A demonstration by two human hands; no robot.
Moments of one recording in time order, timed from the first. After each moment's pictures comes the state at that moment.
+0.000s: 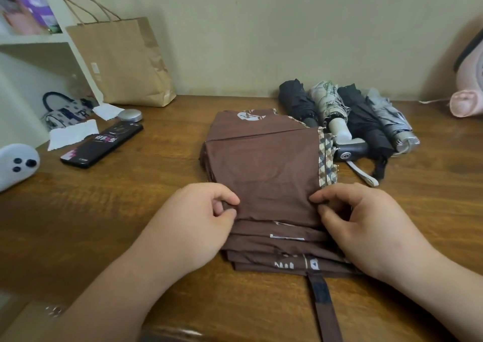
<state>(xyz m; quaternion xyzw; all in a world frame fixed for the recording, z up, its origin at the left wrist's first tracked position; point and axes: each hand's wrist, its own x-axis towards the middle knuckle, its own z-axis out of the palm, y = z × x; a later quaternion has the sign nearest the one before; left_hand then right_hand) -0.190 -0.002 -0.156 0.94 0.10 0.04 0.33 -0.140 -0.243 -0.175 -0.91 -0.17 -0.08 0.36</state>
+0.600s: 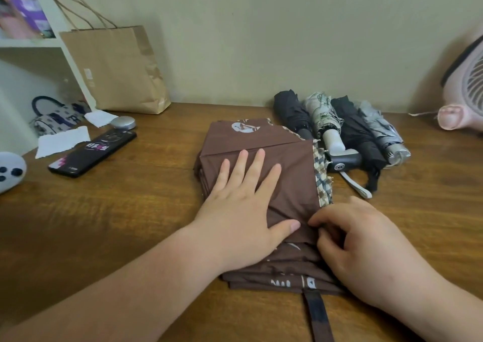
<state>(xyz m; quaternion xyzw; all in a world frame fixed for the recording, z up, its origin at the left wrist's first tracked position) -0.137 -0.036 -0.172 0.99 -0.12 0.04 0.01 -0.144 -0.249 -0.179 -0.93 -0.25 -0.13 0.23</state>
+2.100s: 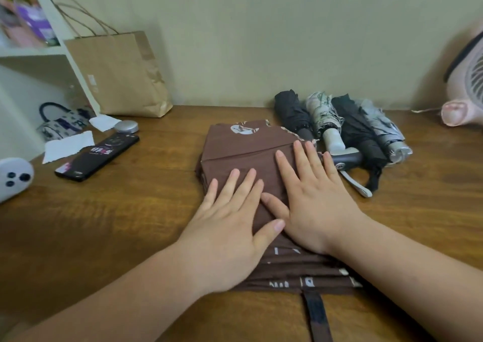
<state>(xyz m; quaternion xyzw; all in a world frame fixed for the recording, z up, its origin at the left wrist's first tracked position) -0.164 -0.027 -0.172 0.99 -0.09 -0.02 0.04 -0.086 -0.194 -0.180 -0.97 -0.23 -0.08 0.00</state>
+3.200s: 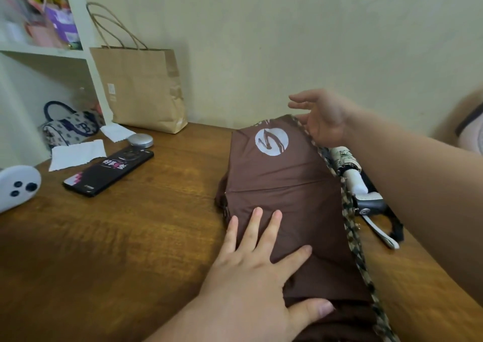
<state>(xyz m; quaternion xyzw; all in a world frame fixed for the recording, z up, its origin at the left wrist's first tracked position) -0.163 -0.020 -0.180 0.99 -0.13 -0.02 0.10 0.072 -0.138 -0.039 -0.71 -0.06 0.21 0.67</state>
